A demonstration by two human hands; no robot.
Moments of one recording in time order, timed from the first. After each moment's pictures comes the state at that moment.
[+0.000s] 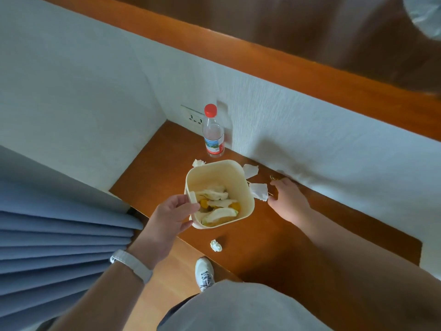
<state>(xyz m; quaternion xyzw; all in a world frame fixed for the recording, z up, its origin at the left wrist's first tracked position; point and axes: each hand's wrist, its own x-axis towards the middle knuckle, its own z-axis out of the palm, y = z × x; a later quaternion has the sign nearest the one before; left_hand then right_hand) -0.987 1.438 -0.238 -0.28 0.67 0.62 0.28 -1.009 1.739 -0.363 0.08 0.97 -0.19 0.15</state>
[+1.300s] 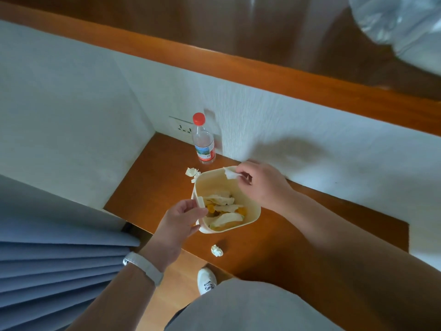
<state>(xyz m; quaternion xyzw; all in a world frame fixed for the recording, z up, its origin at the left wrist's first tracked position) -0.994 1.452 -0.238 -0.25 0.69 0.60 0.33 -1.018 1.679 -0.254 -0.09 0.95 -0.31 -0.04</state>
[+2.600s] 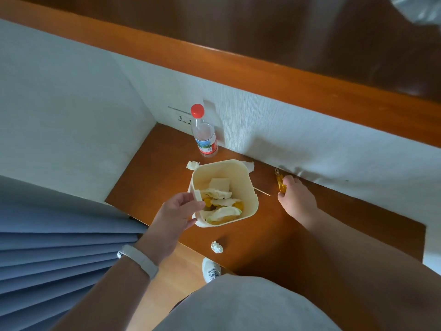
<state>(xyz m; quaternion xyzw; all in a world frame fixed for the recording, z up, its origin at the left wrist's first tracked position) -1.007 1.458 -0.241 -0.27 0.70 0.58 0.32 -1.001 1.763 -0.398 0.18 0.96 -0.17 0.10</state>
